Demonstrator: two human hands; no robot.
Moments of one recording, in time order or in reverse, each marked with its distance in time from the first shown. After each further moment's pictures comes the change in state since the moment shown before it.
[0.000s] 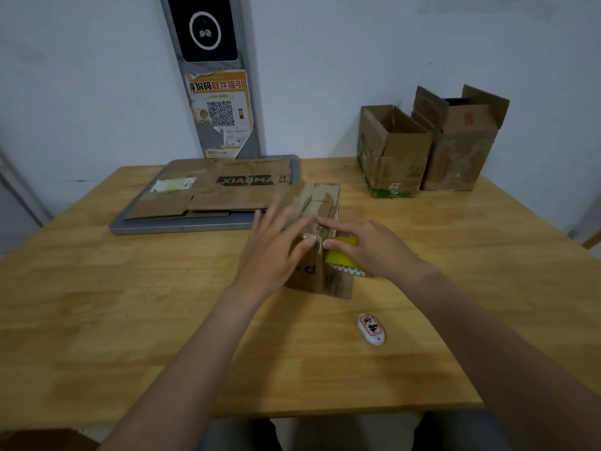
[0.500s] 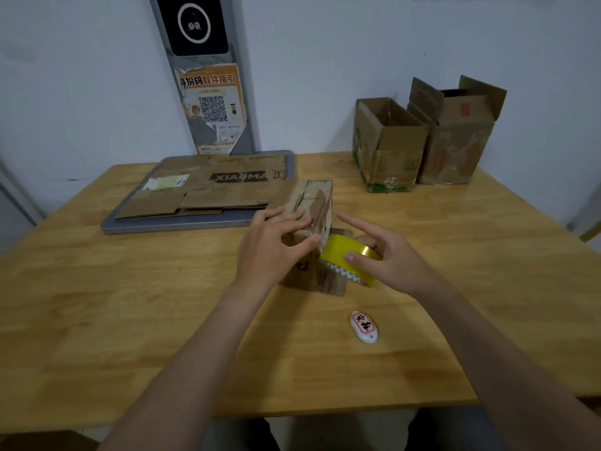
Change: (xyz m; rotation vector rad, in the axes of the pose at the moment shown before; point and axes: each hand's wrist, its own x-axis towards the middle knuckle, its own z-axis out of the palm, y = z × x) left_hand 0.011 0.011 0.015 -0.201 0.181 -0.156; right_hand -0.043 0.024 -0.009 0.630 -0.043 -0.043
